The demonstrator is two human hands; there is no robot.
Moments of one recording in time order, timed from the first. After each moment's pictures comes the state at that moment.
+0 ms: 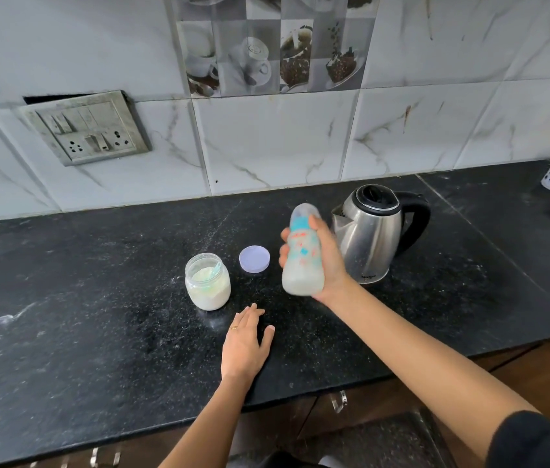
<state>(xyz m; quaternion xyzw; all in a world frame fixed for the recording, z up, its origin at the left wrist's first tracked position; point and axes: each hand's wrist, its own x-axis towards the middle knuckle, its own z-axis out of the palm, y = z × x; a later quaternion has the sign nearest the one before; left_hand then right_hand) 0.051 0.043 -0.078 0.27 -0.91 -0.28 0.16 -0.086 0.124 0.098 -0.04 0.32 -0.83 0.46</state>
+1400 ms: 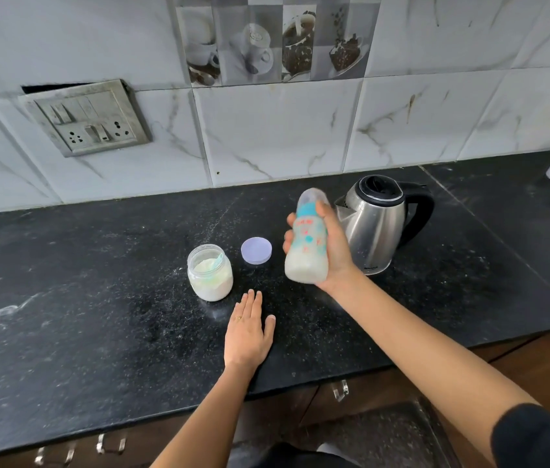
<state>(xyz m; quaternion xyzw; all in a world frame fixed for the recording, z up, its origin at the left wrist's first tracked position) 0.046 0.041 -0.083 0.26 -0.94 -0.19 0.10 -0.080 0.126 0.110 -0.05 0.32 -0.84 0.43</state>
